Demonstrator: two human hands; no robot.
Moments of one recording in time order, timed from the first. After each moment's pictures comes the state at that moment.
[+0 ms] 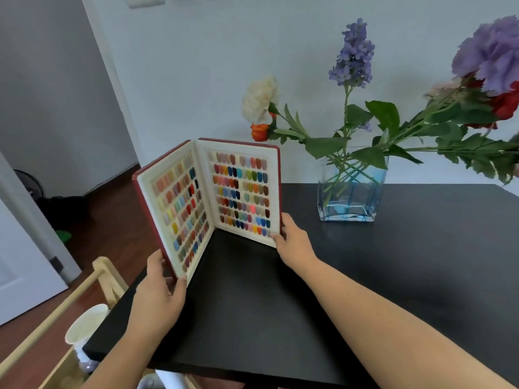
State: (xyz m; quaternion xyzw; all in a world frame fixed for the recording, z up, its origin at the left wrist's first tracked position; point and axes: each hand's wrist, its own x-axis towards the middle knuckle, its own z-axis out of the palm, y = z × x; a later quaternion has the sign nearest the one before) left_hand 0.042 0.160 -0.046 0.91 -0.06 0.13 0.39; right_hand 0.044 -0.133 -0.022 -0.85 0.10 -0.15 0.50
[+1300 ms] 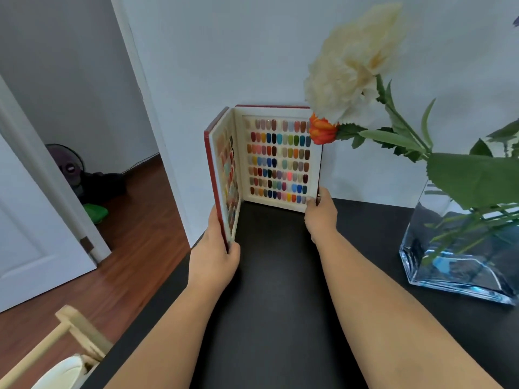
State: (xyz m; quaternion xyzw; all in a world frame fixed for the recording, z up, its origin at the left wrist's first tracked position) left_hand 0.236 0.061 -0.033 0.92 -0.05 0.15 0.35; right_hand 0.321 -0.176 -0.048 -0.75 0.18 -0.23 0.59
